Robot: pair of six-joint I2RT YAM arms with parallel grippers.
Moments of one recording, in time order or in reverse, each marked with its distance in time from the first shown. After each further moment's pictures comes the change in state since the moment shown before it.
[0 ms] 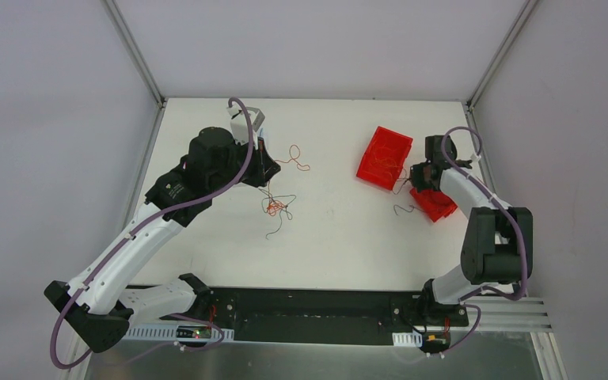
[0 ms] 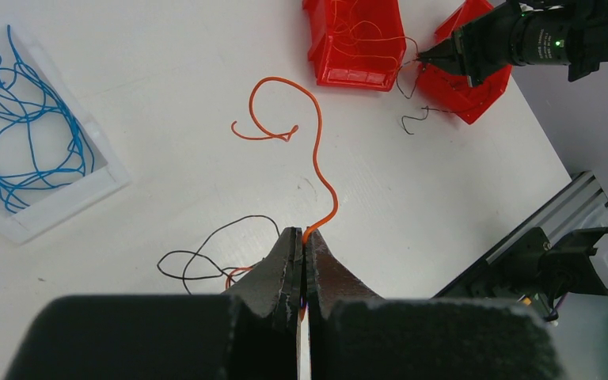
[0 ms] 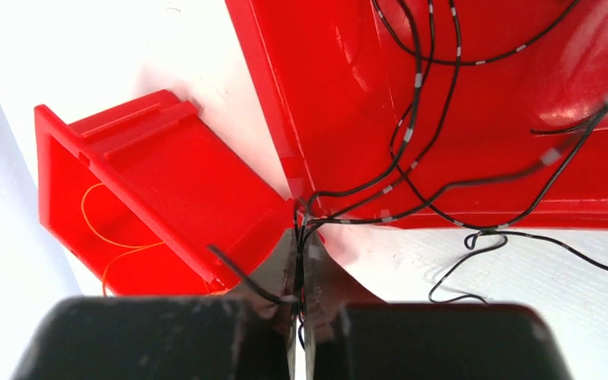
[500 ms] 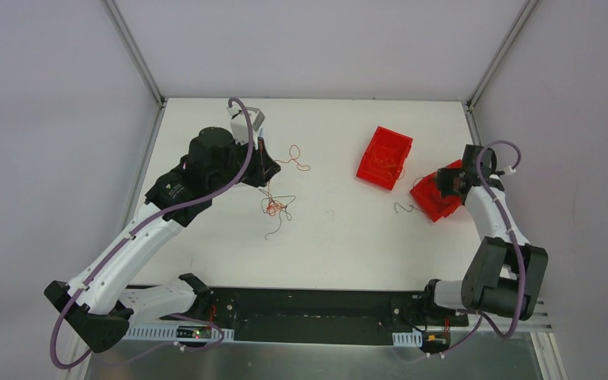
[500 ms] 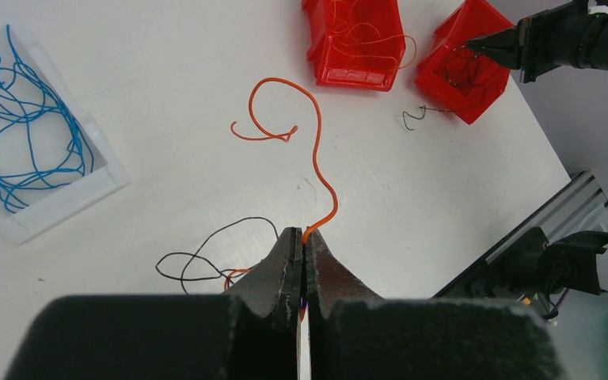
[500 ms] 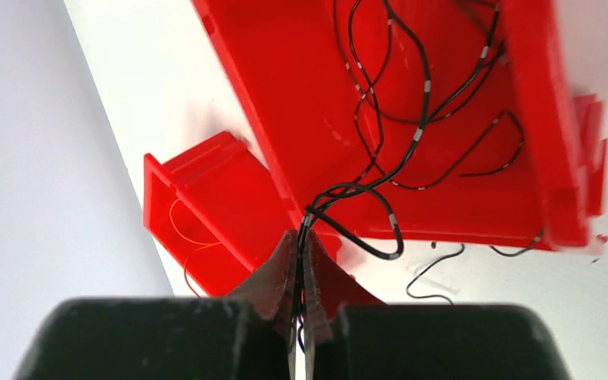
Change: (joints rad) left arm 0.000 0.000 0.000 0.000 0.000 0.000; right arm -0.203 -0.215 -0.101 0.031 -0.146 -0.062
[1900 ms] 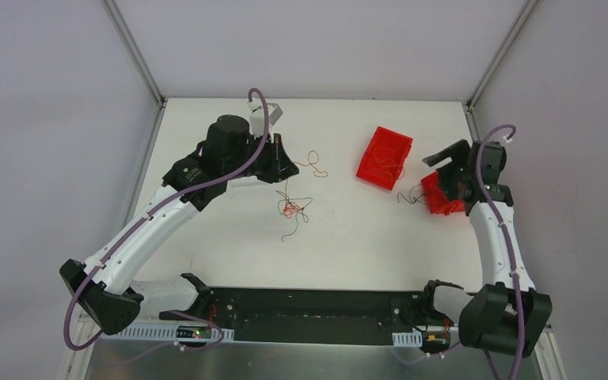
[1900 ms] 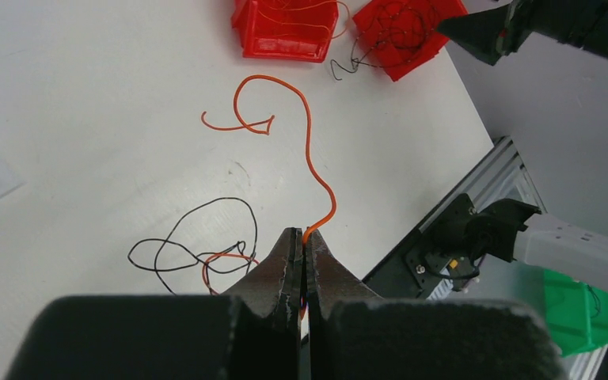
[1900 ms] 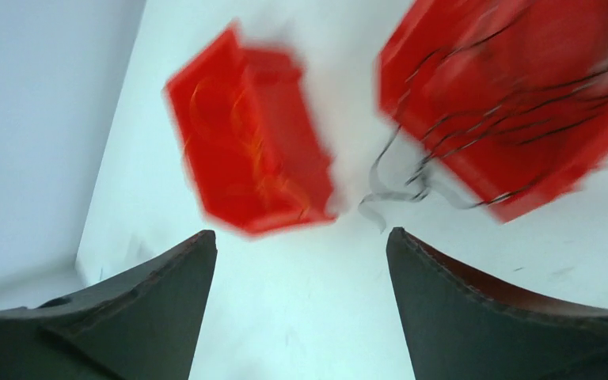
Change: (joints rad) left arm 0.000 0.119 0.066 0.001 0.162 -0.092; right arm -0.003 -0.174 0.088 -0.105 -0.021 -0.461
